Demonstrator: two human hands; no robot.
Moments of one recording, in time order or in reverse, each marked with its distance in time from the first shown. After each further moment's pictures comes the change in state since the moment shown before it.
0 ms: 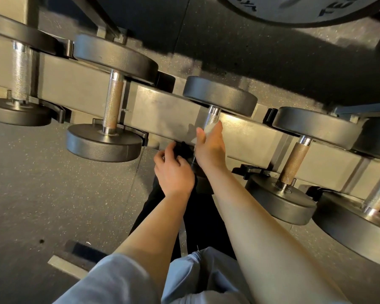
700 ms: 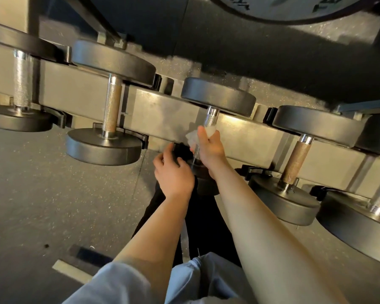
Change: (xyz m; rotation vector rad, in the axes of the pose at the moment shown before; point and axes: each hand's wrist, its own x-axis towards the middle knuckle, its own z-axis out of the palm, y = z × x) left_hand -0.001 0.001 0.001 -0.043 -0.012 -0.030; right_hand 0.008 0.001 -0.004 0.288 -0.180 0.240
